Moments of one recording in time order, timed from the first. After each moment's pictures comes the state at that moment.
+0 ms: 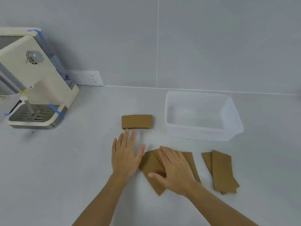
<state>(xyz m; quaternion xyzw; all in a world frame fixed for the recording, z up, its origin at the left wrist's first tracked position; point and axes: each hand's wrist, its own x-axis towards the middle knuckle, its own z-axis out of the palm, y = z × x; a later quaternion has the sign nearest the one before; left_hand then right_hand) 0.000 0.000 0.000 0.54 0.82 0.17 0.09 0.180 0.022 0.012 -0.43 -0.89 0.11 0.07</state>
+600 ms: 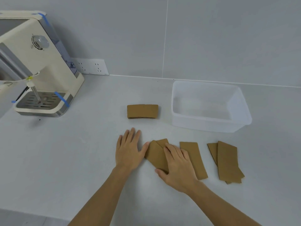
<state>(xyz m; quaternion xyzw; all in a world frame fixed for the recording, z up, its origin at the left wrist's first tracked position) -0.006 -0.017 -0.016 0.56 0.82 0.10 0.11 0.175 0.001 0.000 -0.46 -0.88 0.09 0.03</state>
